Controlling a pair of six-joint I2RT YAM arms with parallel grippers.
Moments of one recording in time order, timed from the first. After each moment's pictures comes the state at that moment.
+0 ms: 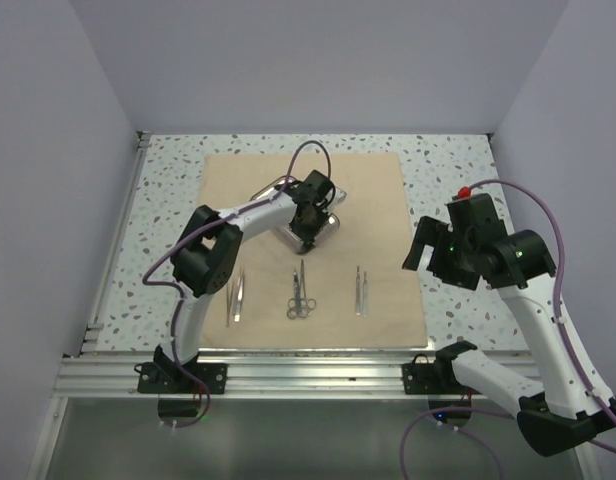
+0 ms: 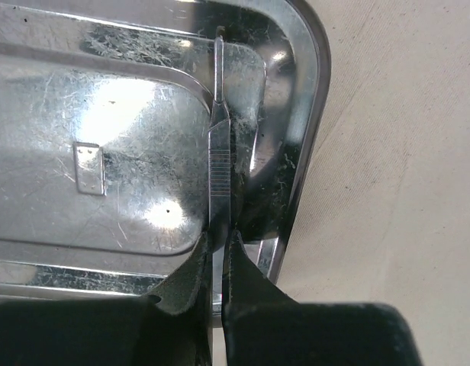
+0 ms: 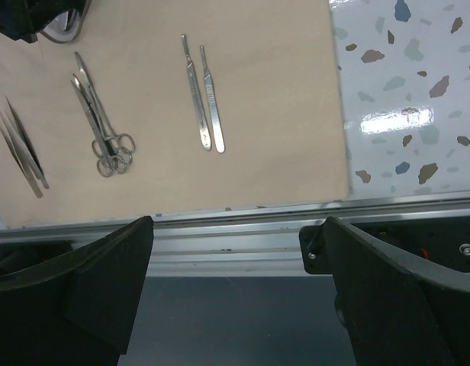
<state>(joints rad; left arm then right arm) -0.67 2.17 1.64 -0.65 -0.01 -0.01 0.35 0.98 1.30 -1.35 0.06 0.65</state>
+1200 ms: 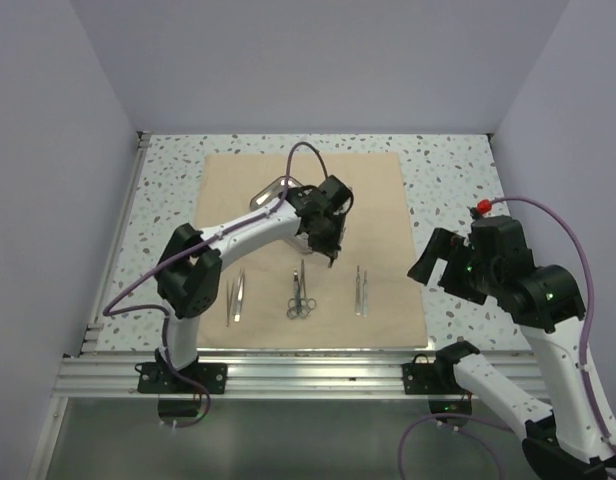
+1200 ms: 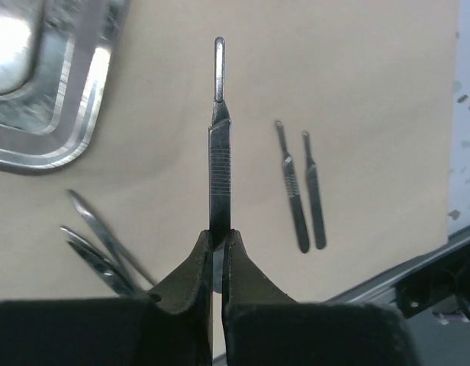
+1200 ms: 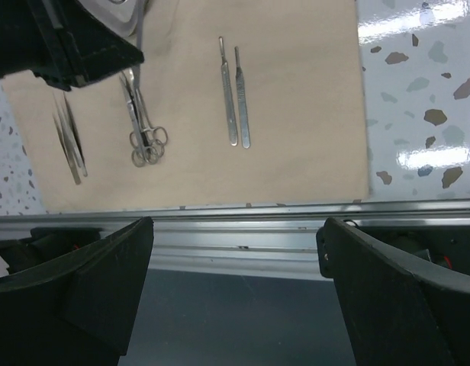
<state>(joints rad) -0.79 1.97 1.64 -0.78 0.07 -0.54 0.35 0.82 1.28 -1.36 0.02 0.67</state>
